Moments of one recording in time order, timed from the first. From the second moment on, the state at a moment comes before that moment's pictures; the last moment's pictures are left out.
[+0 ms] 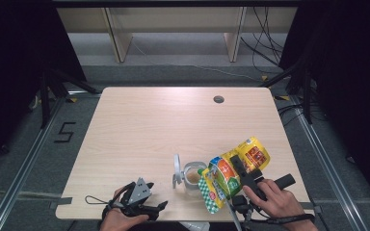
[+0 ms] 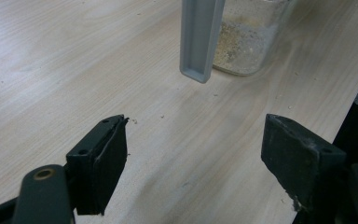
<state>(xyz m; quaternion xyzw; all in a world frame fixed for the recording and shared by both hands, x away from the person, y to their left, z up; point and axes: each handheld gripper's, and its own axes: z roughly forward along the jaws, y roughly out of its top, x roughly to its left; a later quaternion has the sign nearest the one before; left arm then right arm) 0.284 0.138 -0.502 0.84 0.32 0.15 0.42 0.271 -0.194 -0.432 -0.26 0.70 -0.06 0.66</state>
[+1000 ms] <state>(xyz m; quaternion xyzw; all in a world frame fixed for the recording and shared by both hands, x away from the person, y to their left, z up) 0.284 0.139 -0.502 0.84 0.31 0.15 0.42 0.270 -0.196 -0.432 -0.26 0.70 -0.06 0.66</state>
